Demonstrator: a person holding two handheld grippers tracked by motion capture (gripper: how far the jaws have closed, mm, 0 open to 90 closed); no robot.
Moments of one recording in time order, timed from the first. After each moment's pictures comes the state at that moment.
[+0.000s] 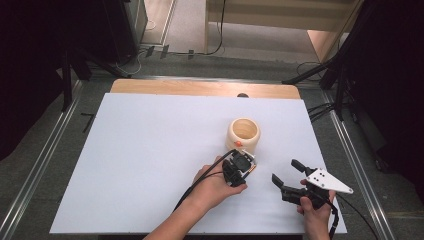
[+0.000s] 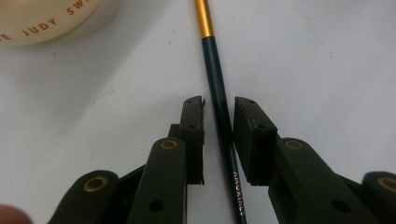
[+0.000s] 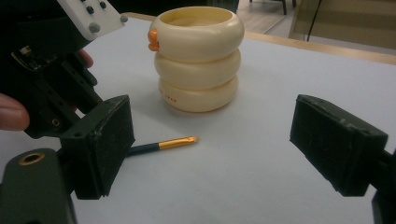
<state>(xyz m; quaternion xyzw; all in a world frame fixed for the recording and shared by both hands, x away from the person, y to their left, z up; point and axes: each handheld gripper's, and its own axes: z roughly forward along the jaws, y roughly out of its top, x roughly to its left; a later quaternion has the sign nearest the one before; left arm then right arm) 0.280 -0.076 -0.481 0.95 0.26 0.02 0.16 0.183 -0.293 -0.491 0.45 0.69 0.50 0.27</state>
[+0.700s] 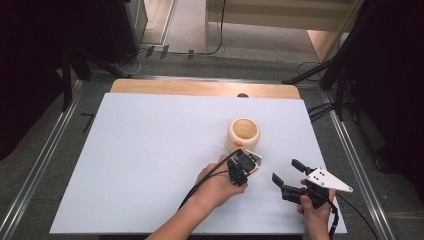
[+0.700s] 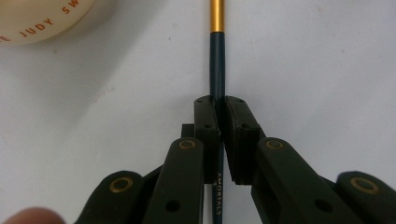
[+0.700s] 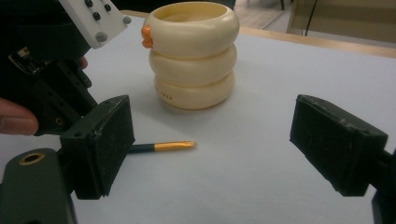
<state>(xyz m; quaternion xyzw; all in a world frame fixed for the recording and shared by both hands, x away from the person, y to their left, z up) 0.280 -0.087 -0.479 0.96 0.26 0.03 0.12 0.185 -0.294 -0.493 0.46 0.69 0.50 0.26</state>
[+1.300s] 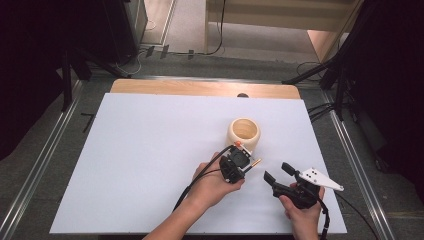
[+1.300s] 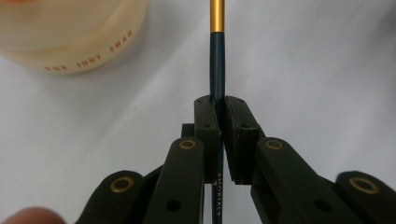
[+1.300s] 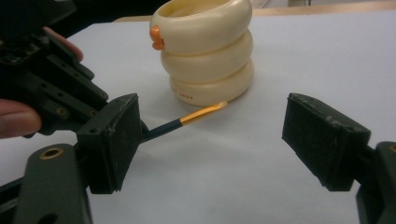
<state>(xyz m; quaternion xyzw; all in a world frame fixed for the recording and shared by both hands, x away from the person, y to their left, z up) 0.280 -0.064 -0.460 0.94 0.26 0.04 0.22 0.185 -0.268 -0.494 0.53 0.64 0.51 0.20</state>
